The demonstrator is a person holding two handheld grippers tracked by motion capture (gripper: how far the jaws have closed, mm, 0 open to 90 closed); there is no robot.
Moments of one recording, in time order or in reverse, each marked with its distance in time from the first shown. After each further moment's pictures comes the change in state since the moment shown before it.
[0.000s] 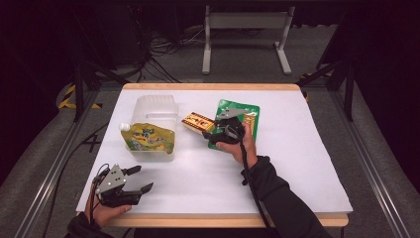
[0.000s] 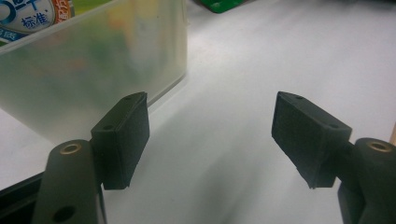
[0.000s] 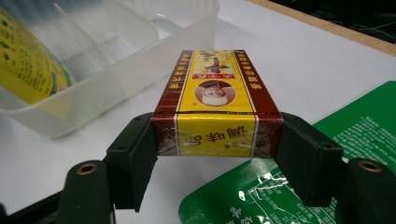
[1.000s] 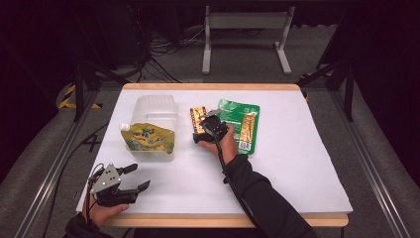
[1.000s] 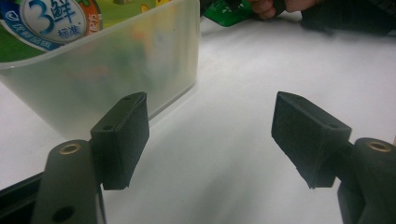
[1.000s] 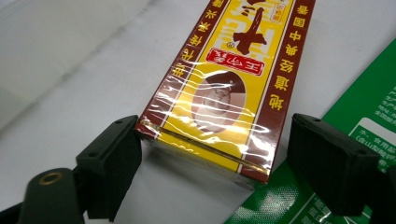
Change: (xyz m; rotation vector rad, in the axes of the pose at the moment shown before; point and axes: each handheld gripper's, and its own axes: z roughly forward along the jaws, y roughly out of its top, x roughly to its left) left arm 0.004 -0.001 -0.007 -0.041 0.017 -0.019; right arm 0.012 -0.001 0.077 0.208 -0.225 0.158
